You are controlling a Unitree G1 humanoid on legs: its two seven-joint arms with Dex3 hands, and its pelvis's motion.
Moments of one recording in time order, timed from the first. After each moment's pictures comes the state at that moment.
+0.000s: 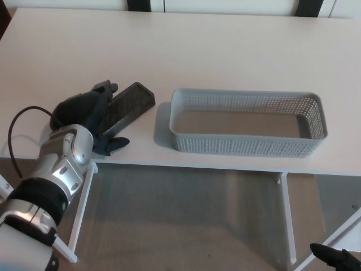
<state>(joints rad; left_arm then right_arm) -0.76 0.33 -0.44 1.07 0.51 0.08 0.19 0.44 -0.21 -0.05 0.26 -0.03 -0.25 0.12</state>
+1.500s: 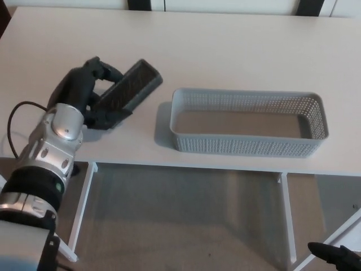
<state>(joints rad) -0.78 0.29 -0.09 1.01 0.34 0.02 0.07 0.40 -0.24 -0.05 0.28 -0.03 -0.24 0.13</state>
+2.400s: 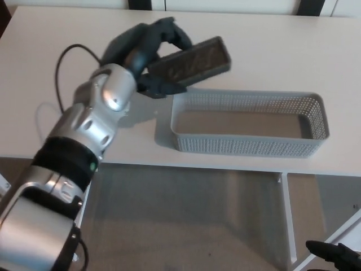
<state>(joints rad) -0.90 0.23 -0.38 0.82 0.41 0.01 0.02 0.40 -0.25 -0.04 0.27 -0.04 -0.24 0.14</state>
